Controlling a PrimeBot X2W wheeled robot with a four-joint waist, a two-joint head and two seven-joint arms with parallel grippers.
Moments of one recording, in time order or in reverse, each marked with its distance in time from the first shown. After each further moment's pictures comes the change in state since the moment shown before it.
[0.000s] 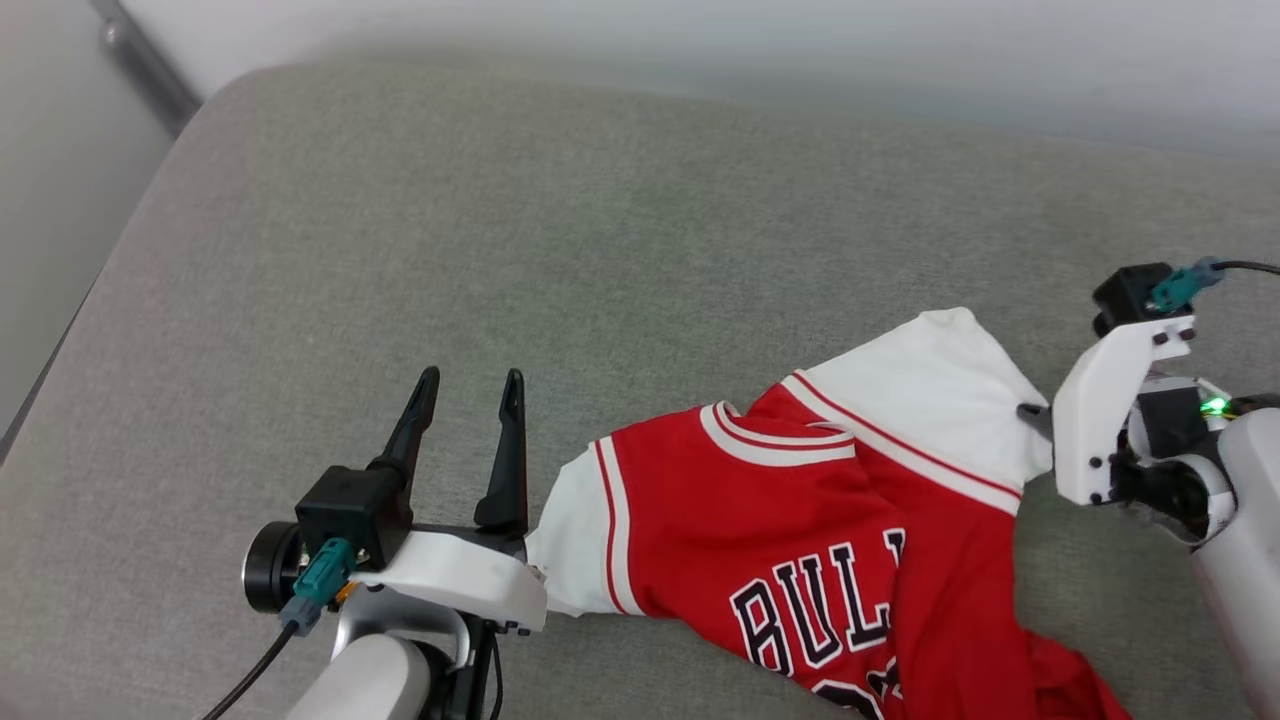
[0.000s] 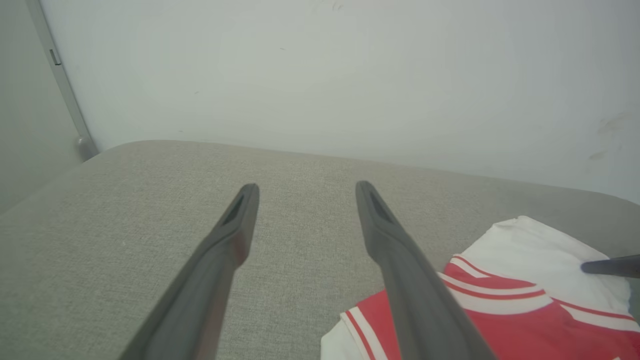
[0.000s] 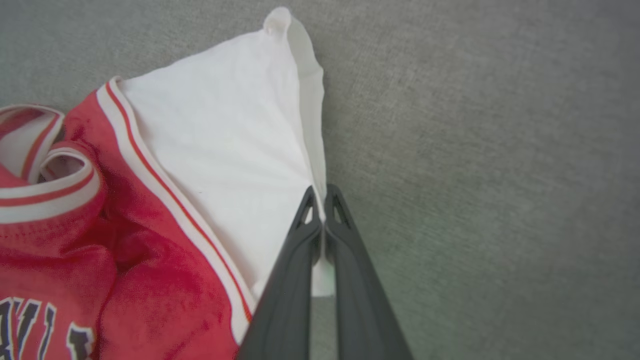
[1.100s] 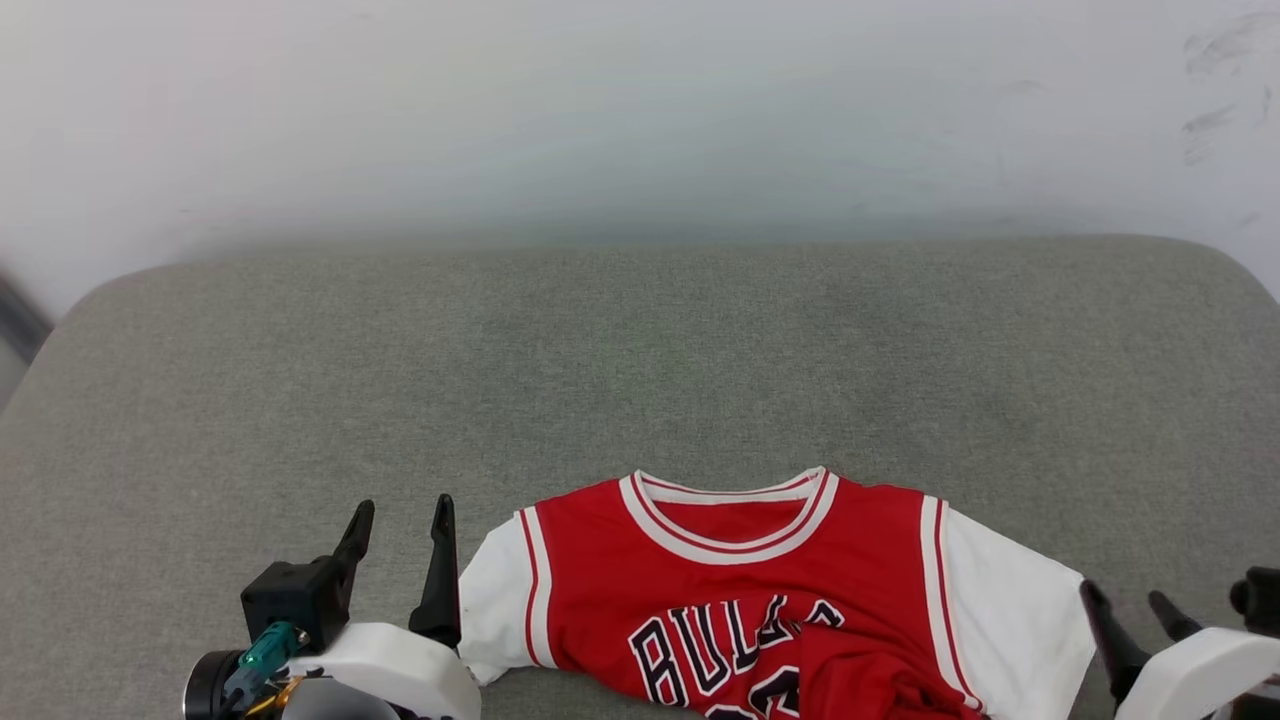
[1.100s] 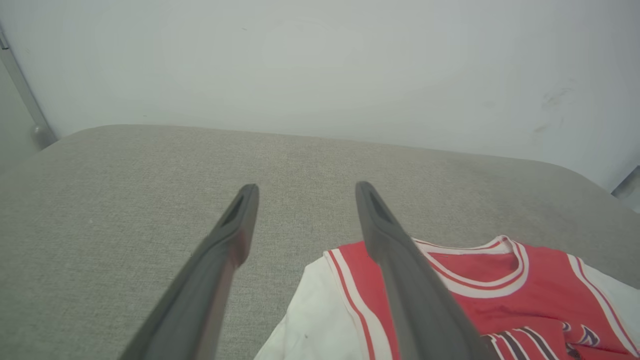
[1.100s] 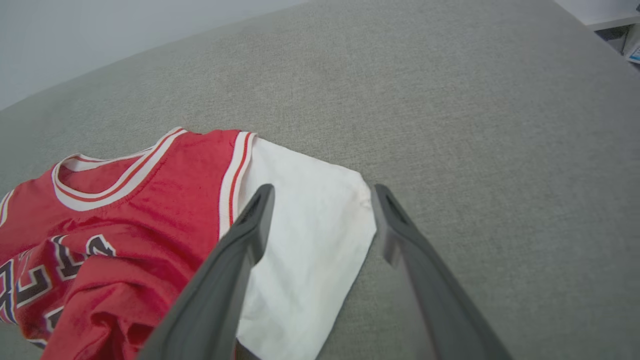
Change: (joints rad) left arm 0.196 0.090 0.042 -0.032 -0.077 0.061 0.074; right arm 0.687 0.250 -0.480 -0.496 -0.246 0.000 -0.378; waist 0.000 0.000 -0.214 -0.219
